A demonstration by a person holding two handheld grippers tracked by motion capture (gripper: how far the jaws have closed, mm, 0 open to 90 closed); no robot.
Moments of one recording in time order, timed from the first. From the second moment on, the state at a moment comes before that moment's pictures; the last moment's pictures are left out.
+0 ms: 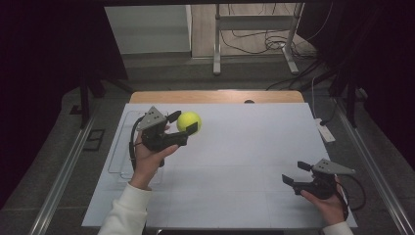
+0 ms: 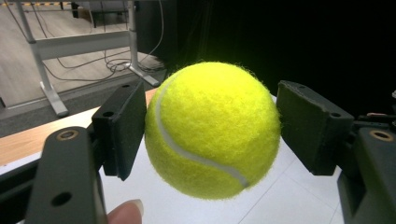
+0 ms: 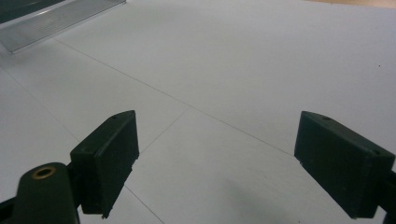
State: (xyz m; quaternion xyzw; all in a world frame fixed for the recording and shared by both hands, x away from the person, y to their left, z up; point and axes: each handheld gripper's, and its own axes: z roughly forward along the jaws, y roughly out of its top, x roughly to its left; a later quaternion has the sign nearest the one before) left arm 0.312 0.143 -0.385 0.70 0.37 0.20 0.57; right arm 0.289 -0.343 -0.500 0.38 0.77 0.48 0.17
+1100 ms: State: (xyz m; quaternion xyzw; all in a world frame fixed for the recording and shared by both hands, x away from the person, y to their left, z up) left arm 0.319 0.168 -0.385 0.68 0.40 0.22 0.57; right arm 0.289 -0.342 -0.500 0.38 0.77 0.48 0.17
